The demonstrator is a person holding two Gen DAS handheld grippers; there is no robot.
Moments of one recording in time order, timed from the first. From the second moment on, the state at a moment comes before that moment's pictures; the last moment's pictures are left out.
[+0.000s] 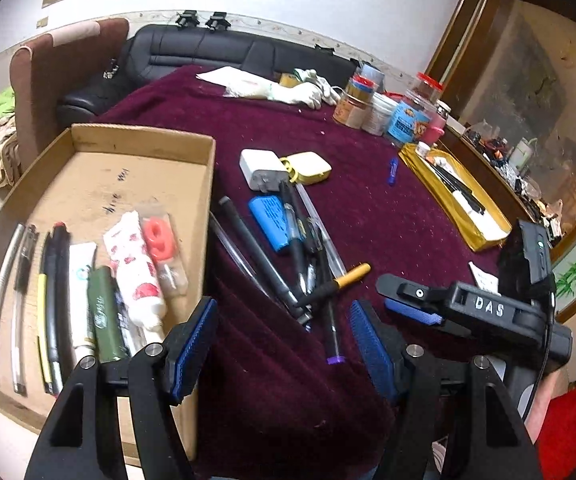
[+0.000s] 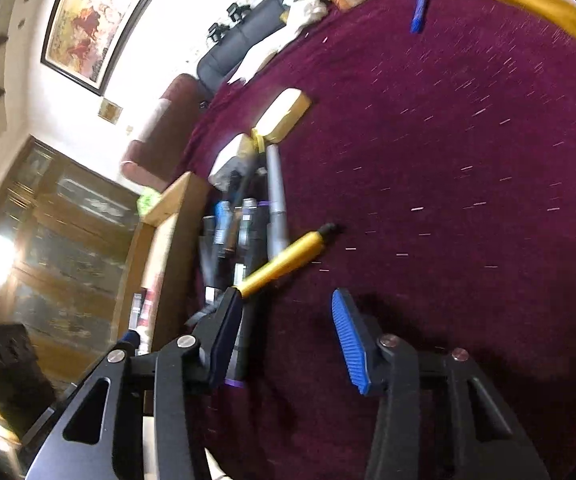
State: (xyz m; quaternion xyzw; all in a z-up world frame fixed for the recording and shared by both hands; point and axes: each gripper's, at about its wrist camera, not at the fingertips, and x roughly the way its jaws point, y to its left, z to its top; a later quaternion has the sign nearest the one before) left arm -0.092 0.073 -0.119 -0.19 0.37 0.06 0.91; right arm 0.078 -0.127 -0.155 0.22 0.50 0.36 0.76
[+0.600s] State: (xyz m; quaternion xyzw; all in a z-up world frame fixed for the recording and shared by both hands) left arm -0.088 0.068 -0.125 -0.17 0.38 0.05 0.91; right arm 0.102 -0.128 -0.177 0.29 0.55 0.33 0.71
